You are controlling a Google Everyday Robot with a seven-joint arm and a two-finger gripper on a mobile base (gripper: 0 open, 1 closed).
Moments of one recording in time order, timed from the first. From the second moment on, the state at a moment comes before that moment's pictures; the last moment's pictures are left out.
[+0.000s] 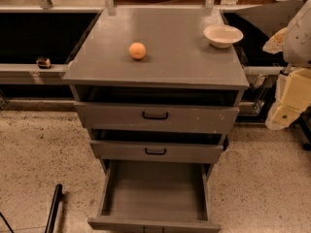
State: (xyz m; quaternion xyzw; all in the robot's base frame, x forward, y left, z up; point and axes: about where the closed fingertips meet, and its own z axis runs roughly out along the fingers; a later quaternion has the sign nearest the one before) arm 0.438 -0.217 0.976 -0.60 0.78 -0.03 0.16
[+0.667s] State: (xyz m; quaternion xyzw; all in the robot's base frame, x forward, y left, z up) arm 0.465 -0.194 0.973 -0.63 0.76 -0.02 0.17
